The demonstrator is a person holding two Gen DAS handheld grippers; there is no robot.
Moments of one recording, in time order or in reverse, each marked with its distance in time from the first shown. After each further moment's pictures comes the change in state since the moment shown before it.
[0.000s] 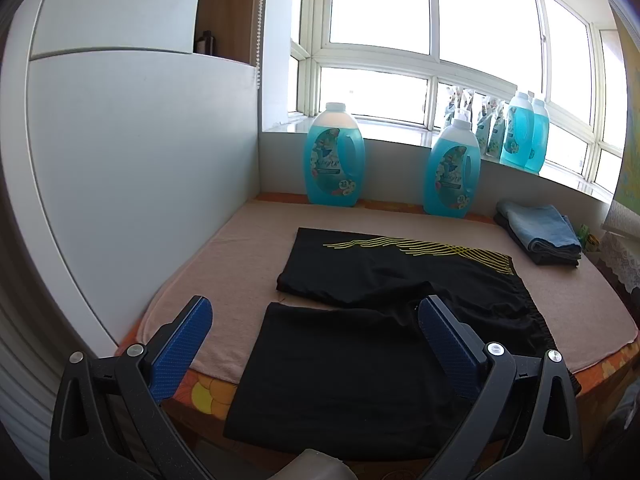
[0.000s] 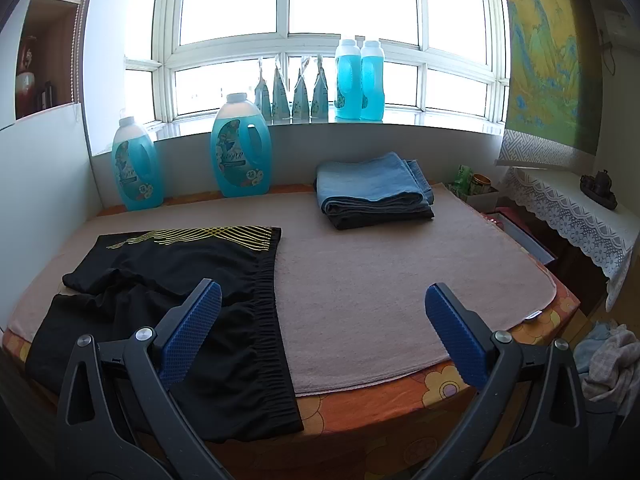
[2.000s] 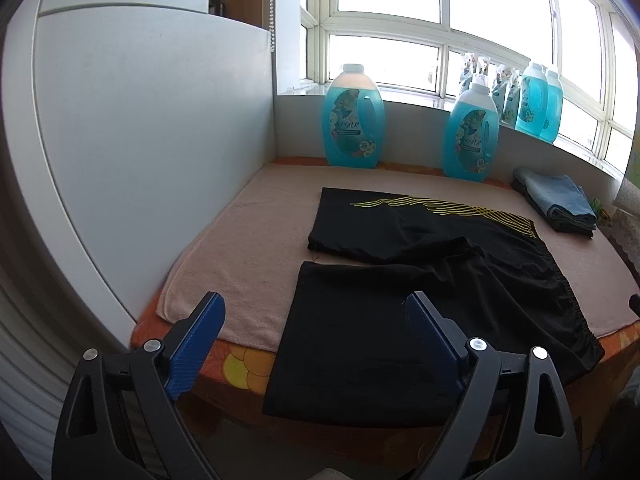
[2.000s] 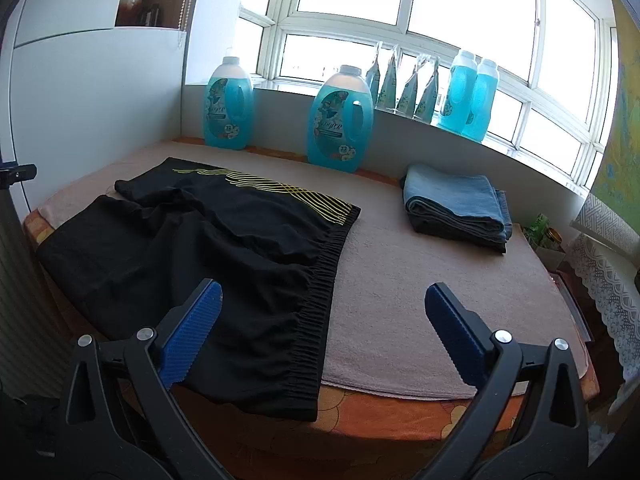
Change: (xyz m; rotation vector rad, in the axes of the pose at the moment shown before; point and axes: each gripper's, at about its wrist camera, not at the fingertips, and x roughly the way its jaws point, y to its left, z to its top) left arm 0.016 0.040 -0.024 0.015 0.132 0.026; right arm 0.015 0.043 -0.038 -0.409 0.031 0.273
